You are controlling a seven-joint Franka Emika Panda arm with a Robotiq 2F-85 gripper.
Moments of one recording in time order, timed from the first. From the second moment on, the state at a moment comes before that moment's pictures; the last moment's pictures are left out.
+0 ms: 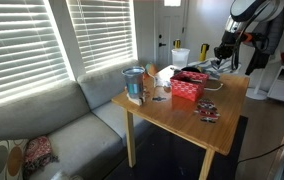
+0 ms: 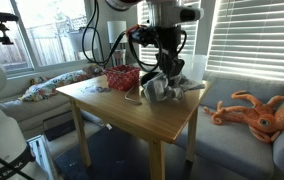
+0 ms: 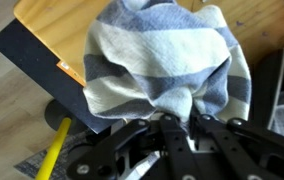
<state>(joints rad) -0.22 -0.32 -0.22 -2.41 0.02 2.29 -0.02</state>
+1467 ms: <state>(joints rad) 0.18 -0.51 -0.24 -2.41 0.59 2.20 -0.35</state>
